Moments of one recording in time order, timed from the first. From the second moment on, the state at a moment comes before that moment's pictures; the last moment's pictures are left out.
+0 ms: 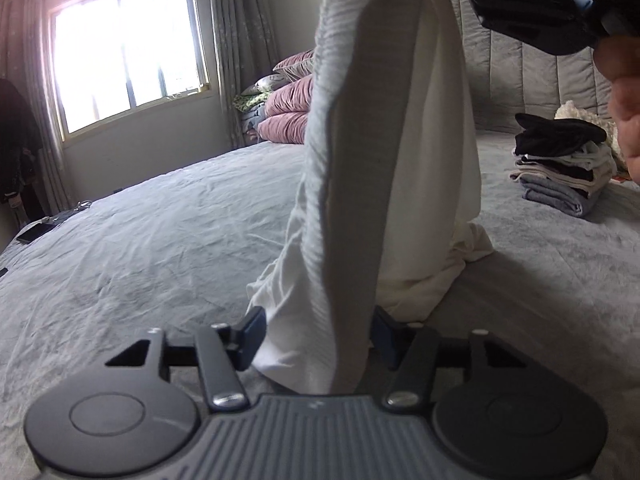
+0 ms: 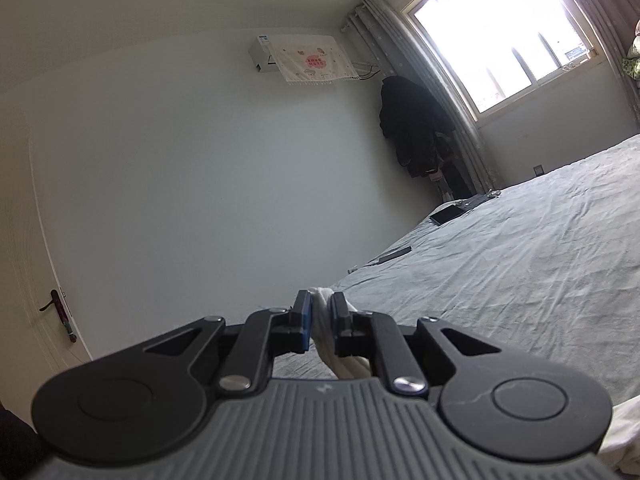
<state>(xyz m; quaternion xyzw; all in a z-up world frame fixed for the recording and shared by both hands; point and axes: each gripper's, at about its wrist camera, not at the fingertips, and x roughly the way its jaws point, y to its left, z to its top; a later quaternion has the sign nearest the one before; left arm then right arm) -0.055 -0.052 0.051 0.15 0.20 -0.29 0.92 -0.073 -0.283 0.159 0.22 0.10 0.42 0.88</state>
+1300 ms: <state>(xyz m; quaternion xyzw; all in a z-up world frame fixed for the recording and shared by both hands) -0.015 0.193 0.140 -0.20 0.08 0.07 0.97 -0.033 -0.262 0.086 0.01 0.27 0.19 0.94</state>
